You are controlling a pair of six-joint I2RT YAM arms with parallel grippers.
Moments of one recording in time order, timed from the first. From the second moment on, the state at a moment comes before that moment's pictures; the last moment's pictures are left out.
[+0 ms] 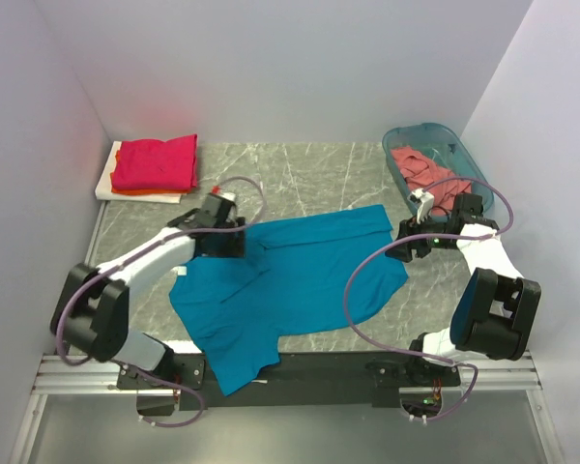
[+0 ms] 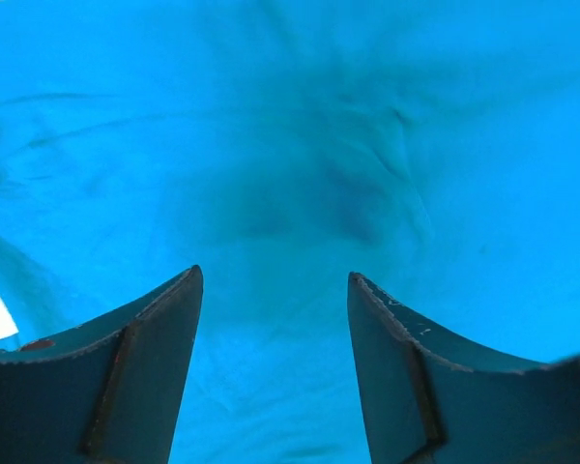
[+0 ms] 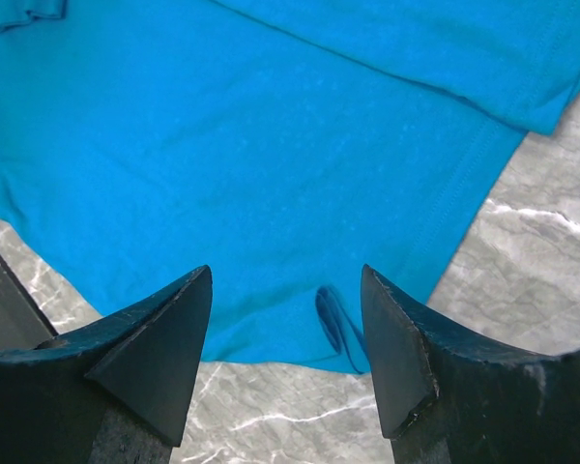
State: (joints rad) left arm -0.50 1.48 0.96 -0.49 -0.09 -0.40; right arm -0.31 1.42 0.91 -0.71 -0.88 -0.65
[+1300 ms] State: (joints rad) left arm 0.22 1.72 0.91 -0.17 0.34 -0.58; right arm -0.08 1.63 1.09 -0.55 -0.58 -0.45
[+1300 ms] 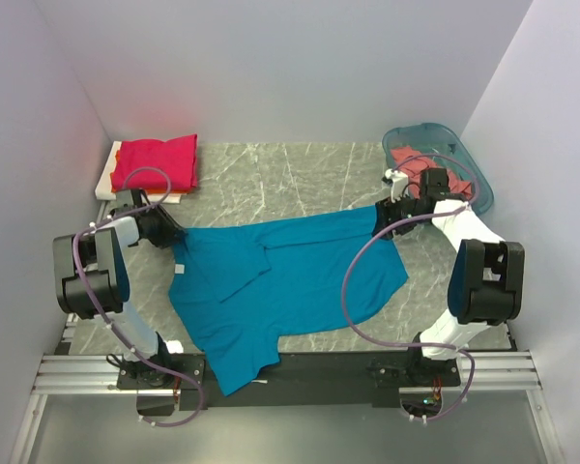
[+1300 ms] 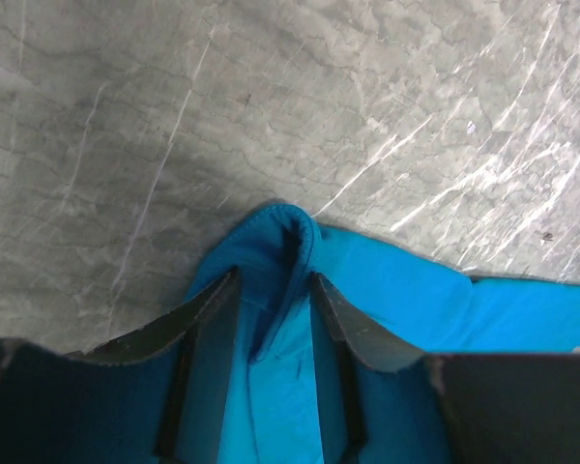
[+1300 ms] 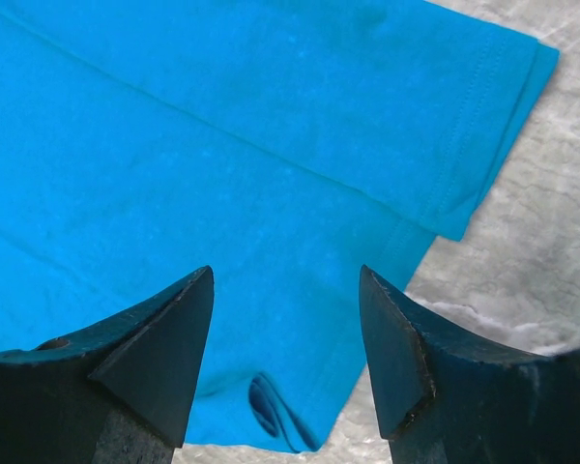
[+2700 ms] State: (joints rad) left arm 0.10 1.86 1.15 -0.34 0.12 -0.56; right arm 0.12 2.21 1.75 -0.80 -0.18 -0.46
